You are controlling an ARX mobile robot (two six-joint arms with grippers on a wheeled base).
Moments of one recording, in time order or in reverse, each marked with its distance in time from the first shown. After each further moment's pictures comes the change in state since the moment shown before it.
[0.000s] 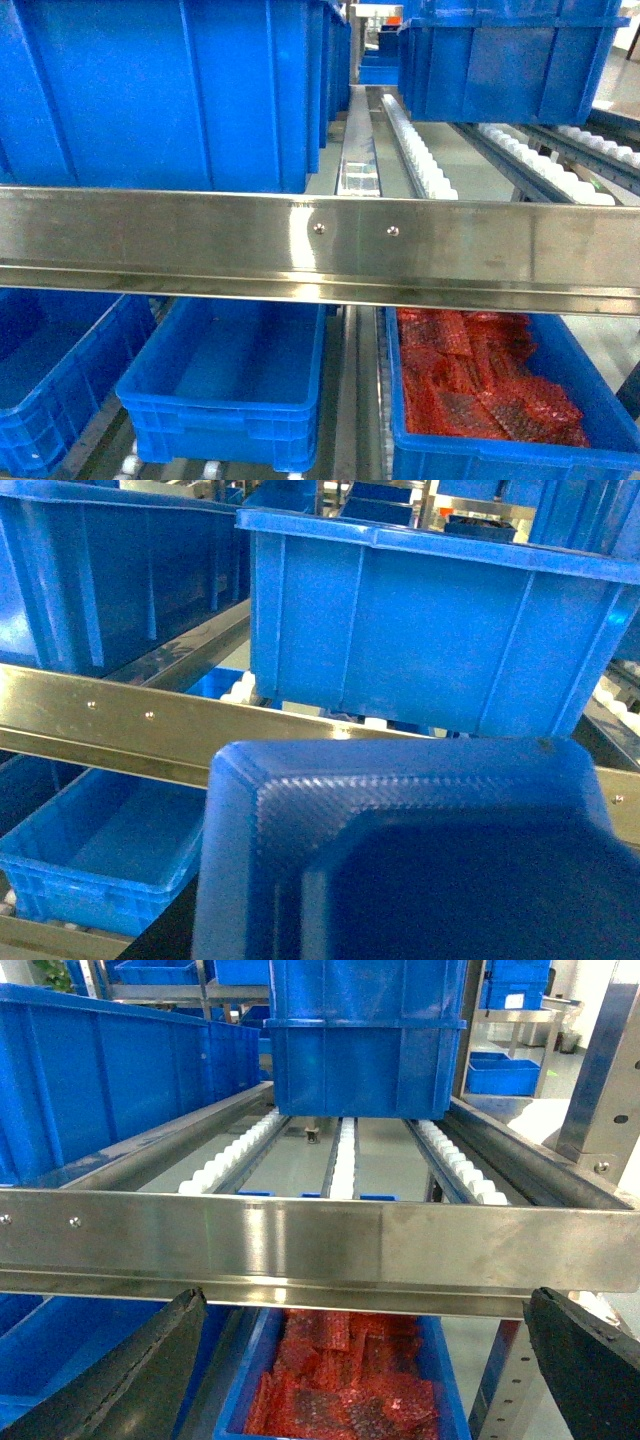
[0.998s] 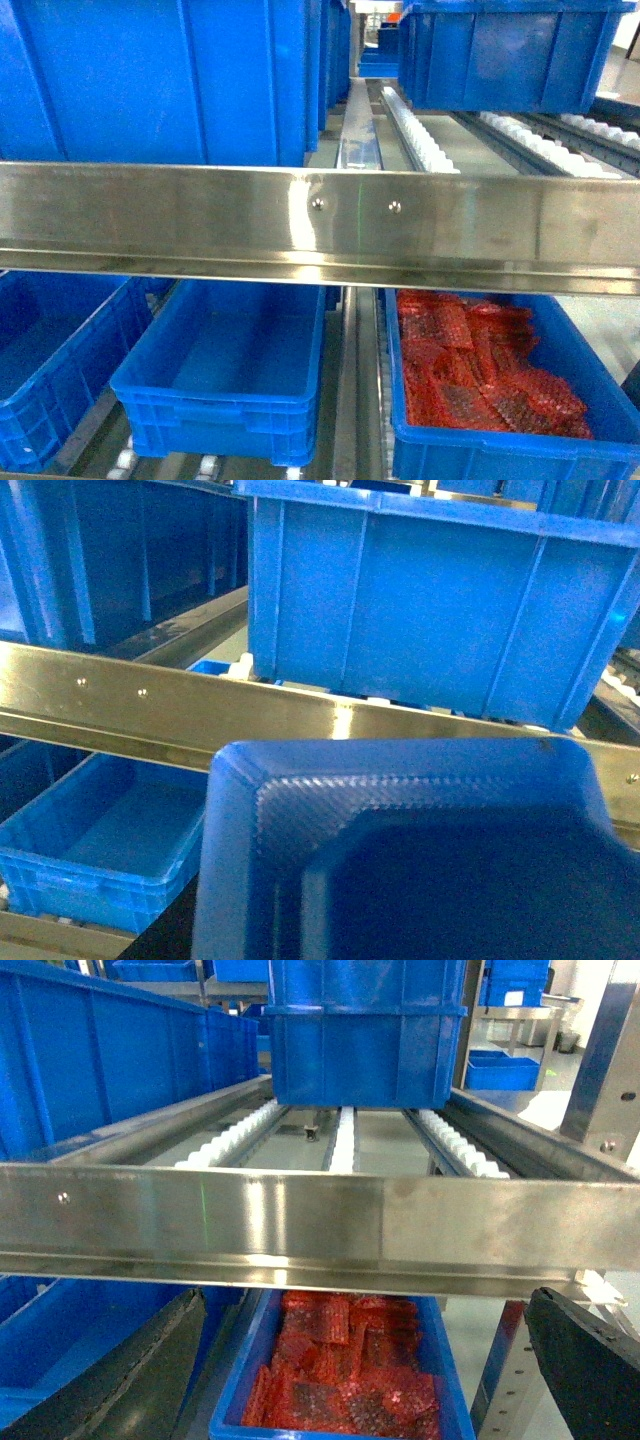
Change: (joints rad) left arm 0.000 0.000 0.000 0.002 0.000 0.000; right arm 0.000 0.000 0.000 0.002 0.000 0.000
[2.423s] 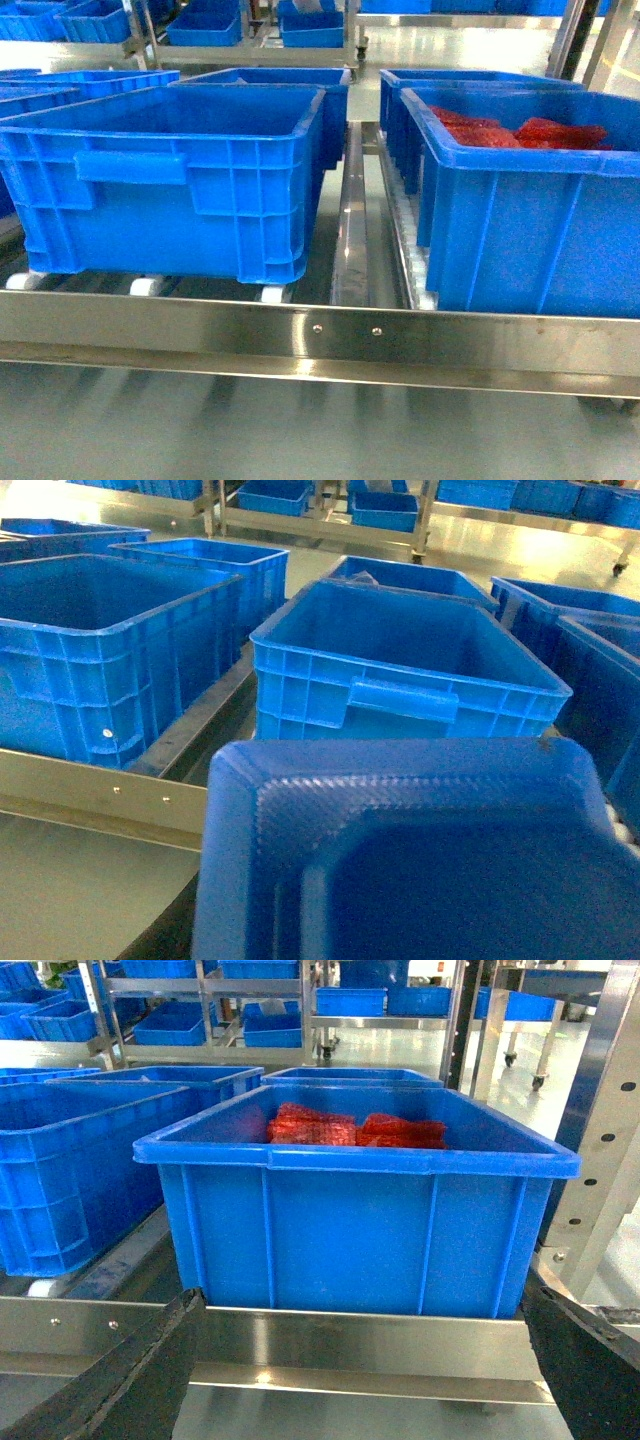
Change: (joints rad) left arm 0.000 0.001 -0.002 -0.004 0.000 0.000; right arm 0.000 0.000 0.000 -0.003 0.000 0.000
